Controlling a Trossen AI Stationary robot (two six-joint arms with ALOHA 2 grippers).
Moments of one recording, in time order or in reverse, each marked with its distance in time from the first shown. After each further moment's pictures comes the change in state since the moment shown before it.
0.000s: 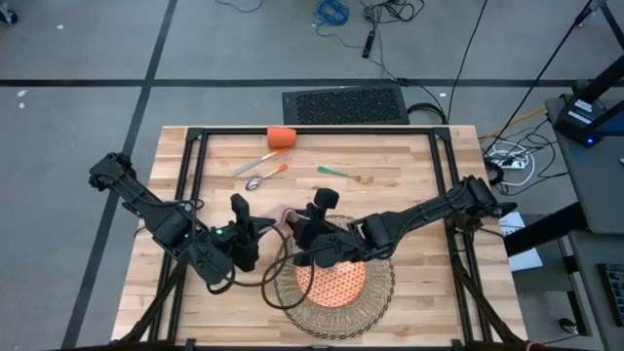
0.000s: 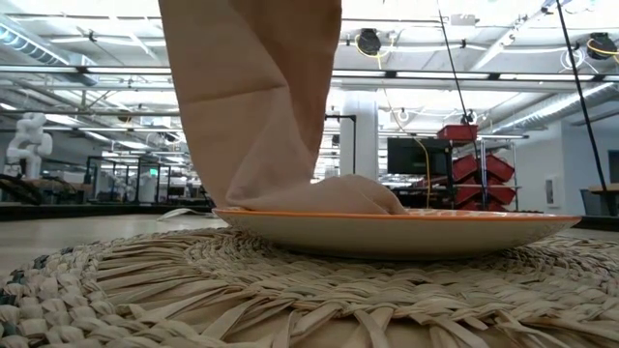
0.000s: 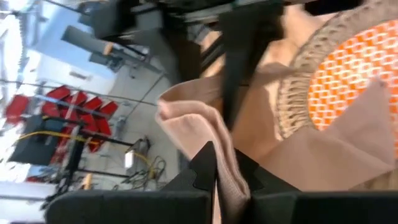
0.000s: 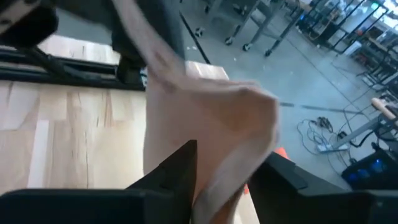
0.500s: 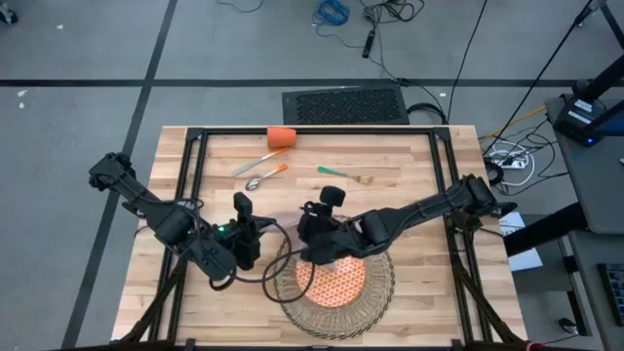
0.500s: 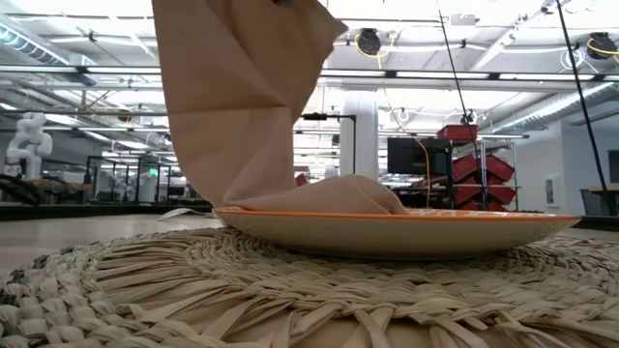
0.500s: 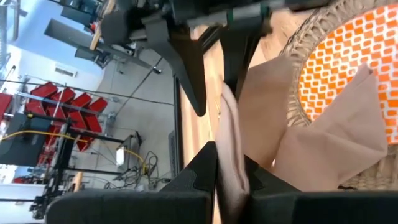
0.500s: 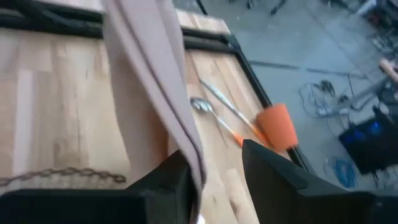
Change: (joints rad) left arm 0.020 -0.005 -0.001 -0.050 0.055 -0.024; right arm -0.021 0.000 0.000 -0.244 -0.038 0.170
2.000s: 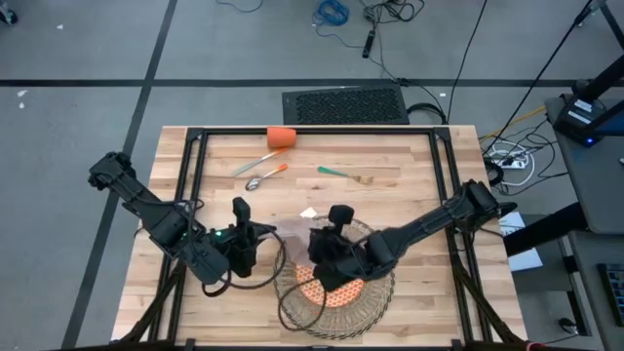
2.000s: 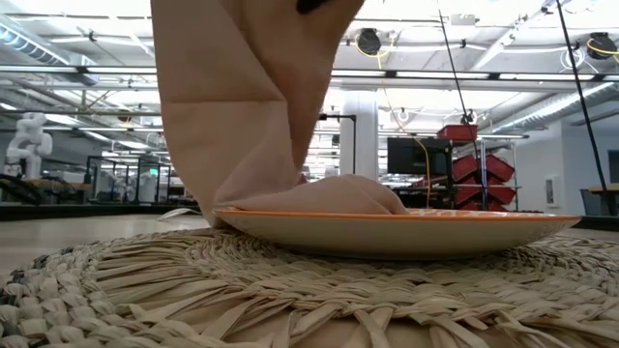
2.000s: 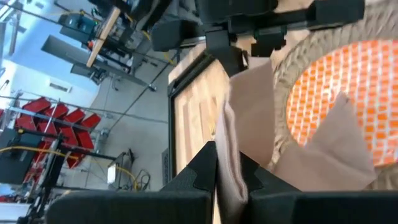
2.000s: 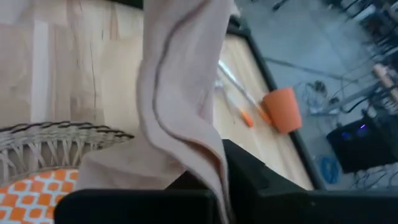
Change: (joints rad) left arm -0.043 -0.005 0.013 0.072 0.017 0.030; right arm 0.110 0.007 -0.085 -0.072 0.071 0.081
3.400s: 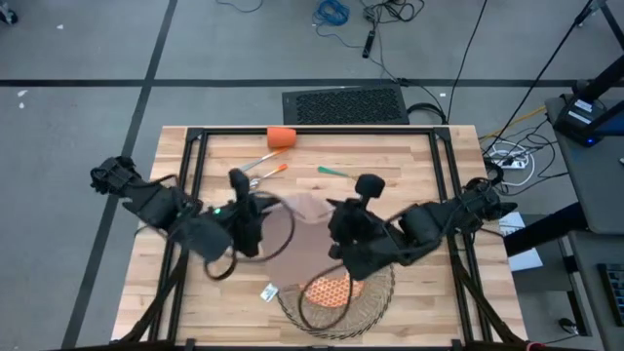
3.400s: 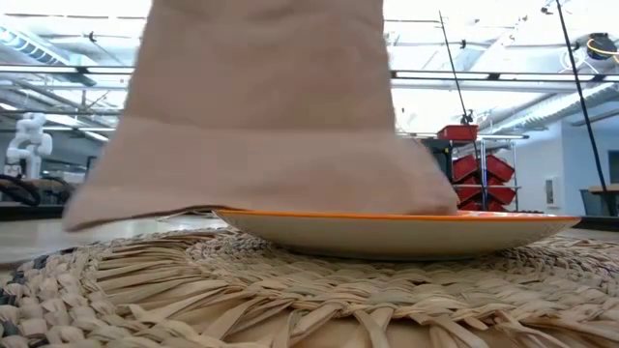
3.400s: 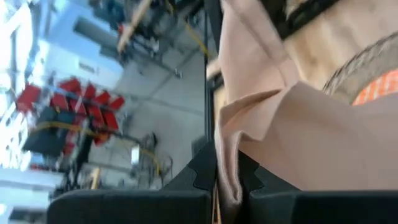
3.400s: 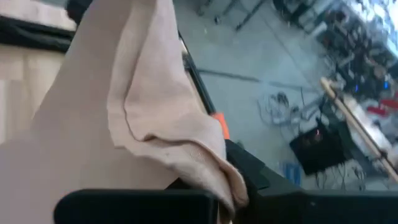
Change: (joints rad) left arm 0.126 0.124 0.414 -0.236 -0.029 0.060; right arm 0.022 -0.006 0.542 -0.522 0.143 0.012
